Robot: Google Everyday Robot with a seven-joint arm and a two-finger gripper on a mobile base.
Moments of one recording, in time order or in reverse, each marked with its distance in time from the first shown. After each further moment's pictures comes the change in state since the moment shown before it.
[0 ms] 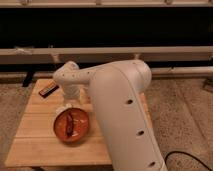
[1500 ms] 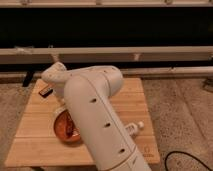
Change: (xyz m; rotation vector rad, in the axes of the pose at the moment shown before) arm -0.038 0.048 0.045 0.068 0.027 -0.062
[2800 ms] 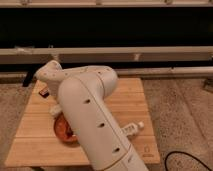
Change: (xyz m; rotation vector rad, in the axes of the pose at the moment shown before) arm -0.018 0.034 -0.011 -0.021 -0.035 -0.021
